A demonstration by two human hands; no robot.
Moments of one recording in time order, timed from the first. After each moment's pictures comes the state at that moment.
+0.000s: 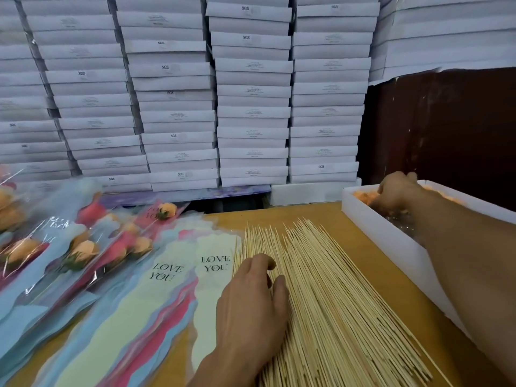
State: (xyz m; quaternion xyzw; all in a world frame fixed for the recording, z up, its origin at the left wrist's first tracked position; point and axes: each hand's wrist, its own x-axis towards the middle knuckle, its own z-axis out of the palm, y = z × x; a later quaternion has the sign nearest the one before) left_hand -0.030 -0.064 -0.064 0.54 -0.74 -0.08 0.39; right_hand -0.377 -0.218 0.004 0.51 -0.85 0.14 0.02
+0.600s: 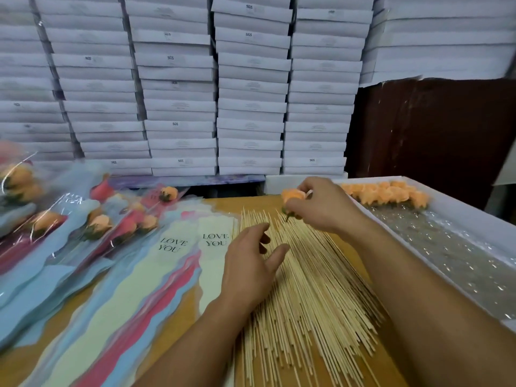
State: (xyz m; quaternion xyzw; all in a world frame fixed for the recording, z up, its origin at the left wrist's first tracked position) left_hand -0.031 -0.069 -0.059 0.47 -0.73 -0.16 0.48; right_hand -0.193 -0.080 0.028 0.63 -0.66 0.38 -0.14
